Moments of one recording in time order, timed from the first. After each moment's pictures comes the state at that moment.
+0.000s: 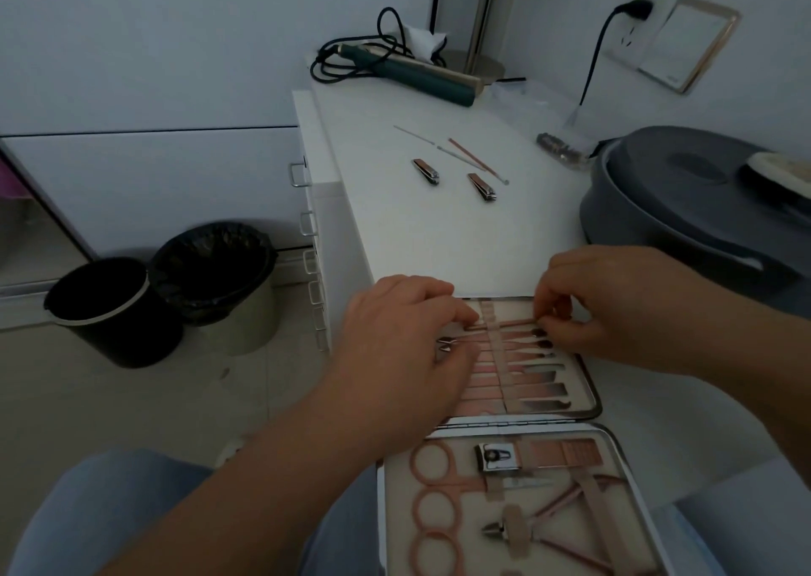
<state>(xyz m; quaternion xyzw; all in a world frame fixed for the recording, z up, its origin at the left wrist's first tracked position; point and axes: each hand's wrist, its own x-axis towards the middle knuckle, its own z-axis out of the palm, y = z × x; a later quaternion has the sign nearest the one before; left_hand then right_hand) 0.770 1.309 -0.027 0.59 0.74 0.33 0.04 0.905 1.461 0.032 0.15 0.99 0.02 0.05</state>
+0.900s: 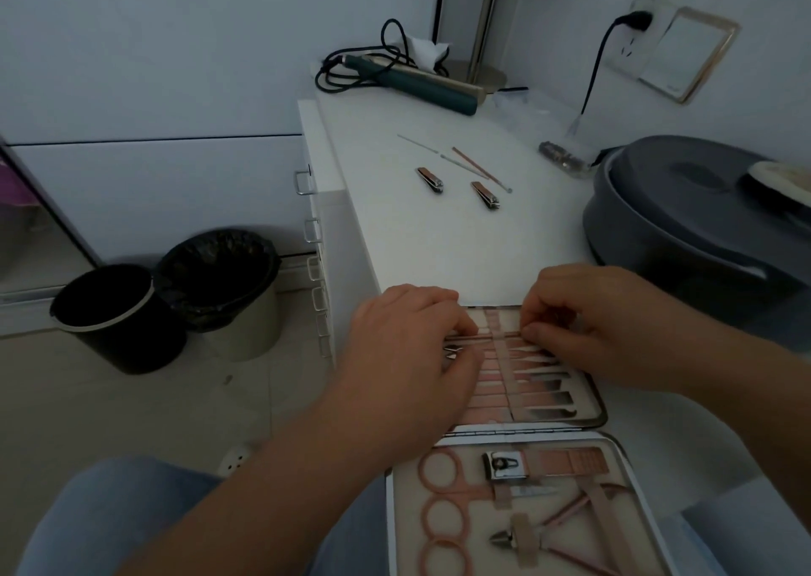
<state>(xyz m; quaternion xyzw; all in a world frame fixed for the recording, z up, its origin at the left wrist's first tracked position) 0.771 1.309 -0.026 0.58 0.74 0.34 0.03 0.902 1.458 0.020 0.15 0.98 -0.12 -0.01</state>
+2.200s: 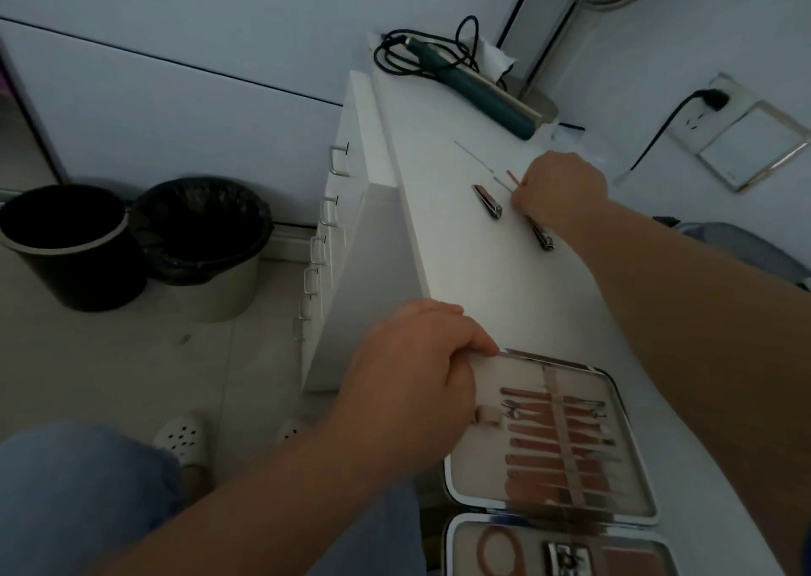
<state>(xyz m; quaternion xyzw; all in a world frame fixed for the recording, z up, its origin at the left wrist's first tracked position) 0.732 1.307 -0.048 0.46 0.70 0.52 0.14 0.710 1.577 0.011 0.41 0.90 0.13 -0.04</state>
